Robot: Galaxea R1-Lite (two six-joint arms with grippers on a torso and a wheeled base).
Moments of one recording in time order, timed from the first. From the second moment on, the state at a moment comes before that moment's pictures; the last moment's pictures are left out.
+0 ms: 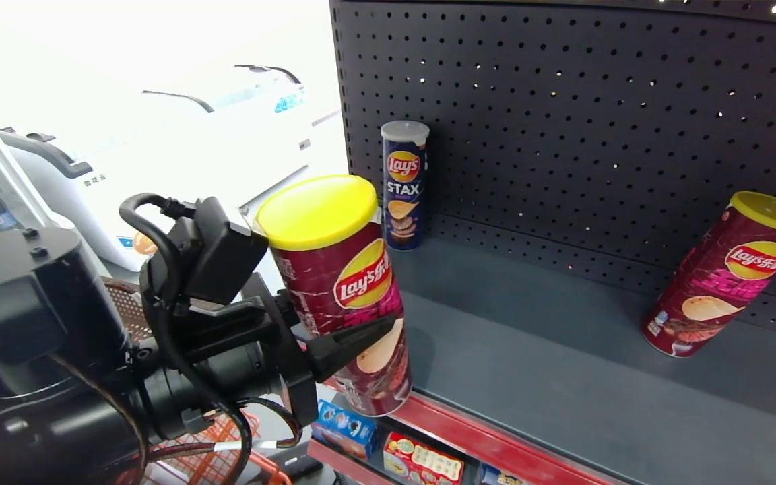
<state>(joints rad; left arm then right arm) -0.68 1.47 -0.56 -0.88 -0.27 0.07 0.00 0.00 0.00 0.00 0.03 0.00</state>
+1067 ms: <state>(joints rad) -0.68 1.58 -0.59 -0.88 -0.27 0.07 0.00 0.00 0.00 0.00 0.03 0.00</state>
